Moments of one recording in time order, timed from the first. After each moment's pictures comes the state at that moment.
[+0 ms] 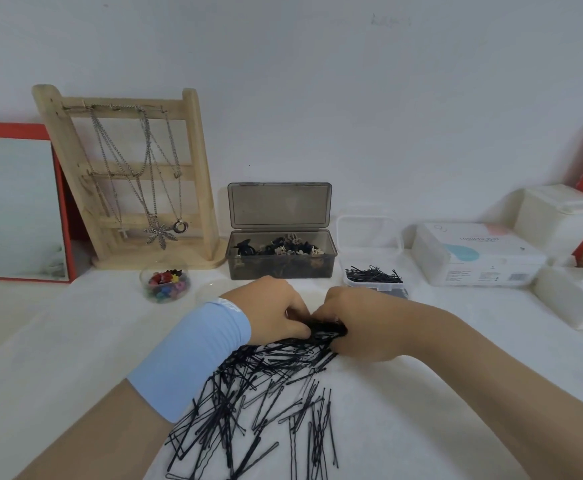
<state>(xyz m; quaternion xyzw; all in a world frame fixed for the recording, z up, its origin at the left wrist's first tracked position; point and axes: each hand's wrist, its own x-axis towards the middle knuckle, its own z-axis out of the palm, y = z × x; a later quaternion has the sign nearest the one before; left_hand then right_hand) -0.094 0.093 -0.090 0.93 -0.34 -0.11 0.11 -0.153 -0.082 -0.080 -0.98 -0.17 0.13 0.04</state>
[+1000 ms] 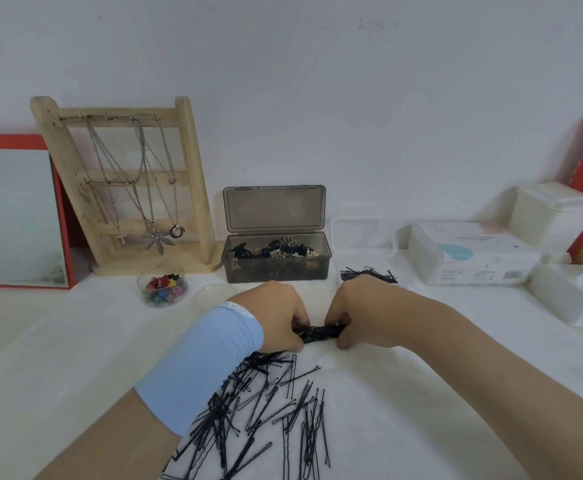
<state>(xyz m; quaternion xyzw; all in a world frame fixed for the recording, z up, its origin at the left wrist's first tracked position) -0.101 0.078 -0.091 0.93 -0.34 -0.10 0.06 -0.147 -0.096 -0.075 -0.99 -0.14 0.09 0.03</state>
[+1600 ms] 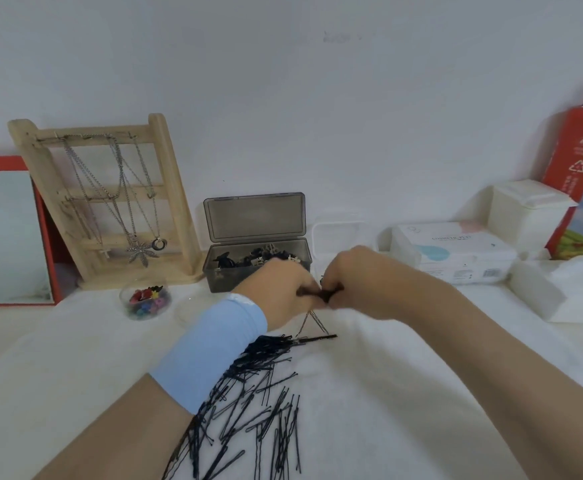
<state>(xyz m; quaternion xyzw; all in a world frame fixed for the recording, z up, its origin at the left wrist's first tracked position) -0.099 0.038 -0.069 0.92 -0.34 -0.03 0.17 -0.146 -0.121 -0.045 -0.99 -0.14 0.00 0.03</state>
